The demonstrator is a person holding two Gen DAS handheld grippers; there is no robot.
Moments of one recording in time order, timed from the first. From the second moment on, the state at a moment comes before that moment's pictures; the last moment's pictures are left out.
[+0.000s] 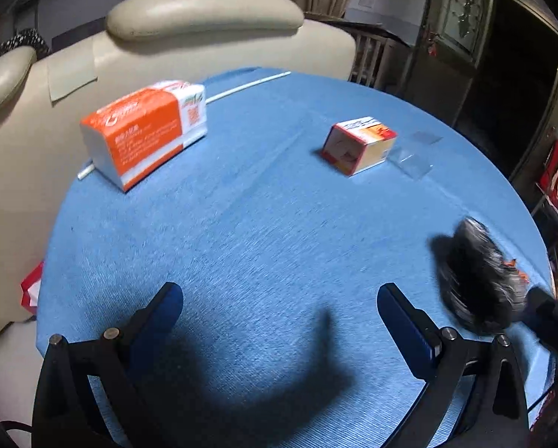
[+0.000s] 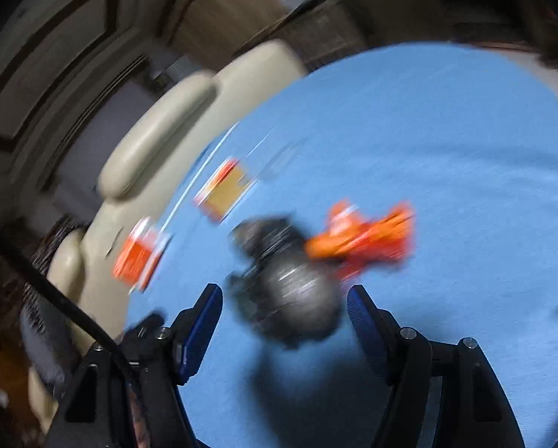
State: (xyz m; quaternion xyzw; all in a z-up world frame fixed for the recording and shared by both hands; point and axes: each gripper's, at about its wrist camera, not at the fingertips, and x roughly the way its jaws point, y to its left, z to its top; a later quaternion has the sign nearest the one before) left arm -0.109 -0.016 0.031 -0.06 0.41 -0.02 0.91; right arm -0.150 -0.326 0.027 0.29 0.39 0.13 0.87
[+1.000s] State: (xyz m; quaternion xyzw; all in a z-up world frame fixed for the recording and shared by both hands) left arm -0.092 -0.154 0.029 0.03 0.46 -0.19 0.87; right arm -0.161 -0.421 0.014 0.31 0.37 0.01 0.88
